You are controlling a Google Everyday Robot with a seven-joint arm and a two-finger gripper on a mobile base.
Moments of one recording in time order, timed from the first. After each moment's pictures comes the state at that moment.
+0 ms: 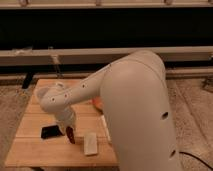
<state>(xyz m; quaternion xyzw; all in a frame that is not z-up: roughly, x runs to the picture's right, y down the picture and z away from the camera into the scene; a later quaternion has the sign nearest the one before) -0.189 0.204 0.744 -0.28 0.22 0.55 0.75</state>
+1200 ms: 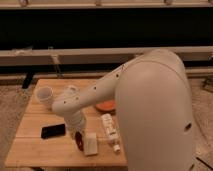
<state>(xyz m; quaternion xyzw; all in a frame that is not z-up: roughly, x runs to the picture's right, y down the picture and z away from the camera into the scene) -0.132 0.233 0.728 -0.29 0.27 0.58 0.71</state>
